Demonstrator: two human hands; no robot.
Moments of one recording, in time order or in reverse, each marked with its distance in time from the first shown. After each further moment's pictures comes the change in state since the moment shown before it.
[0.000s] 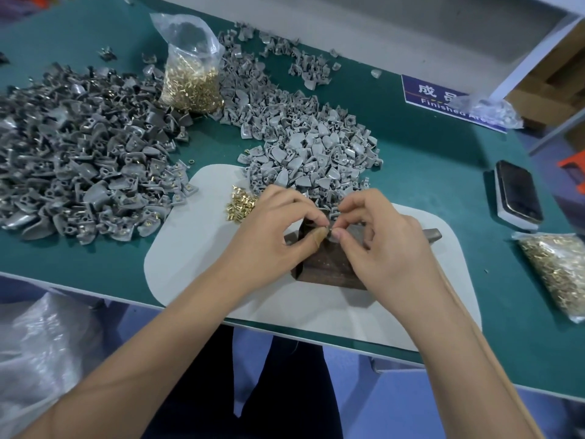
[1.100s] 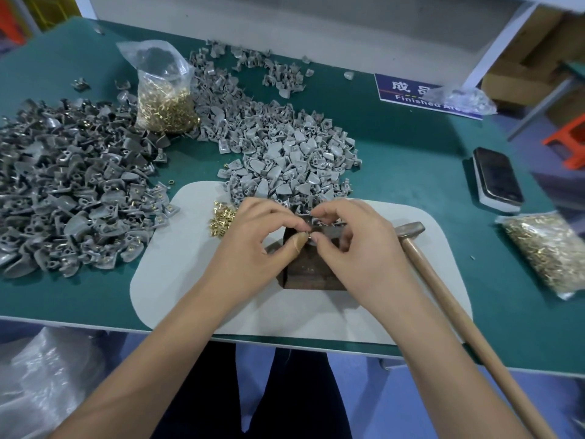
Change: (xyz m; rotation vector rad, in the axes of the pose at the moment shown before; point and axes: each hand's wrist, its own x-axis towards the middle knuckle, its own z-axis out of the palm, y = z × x) left_hand 0.000 0.006 -0.004 0.001 0.018 -0.047; right_hand 0.001 0.002 0.012 0.099 0.078 0.062
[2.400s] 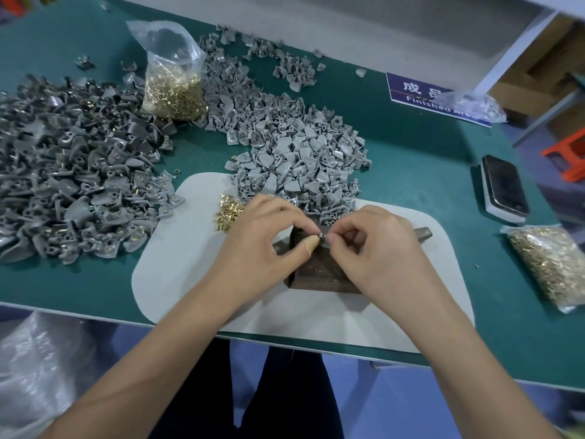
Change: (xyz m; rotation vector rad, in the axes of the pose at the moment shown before) left_hand -0.001 0.003 -0.003 -0.001 -0.040 -0.044; right_hand 0.006 -0.015 -0.015 -0.224 -0.079 0.008
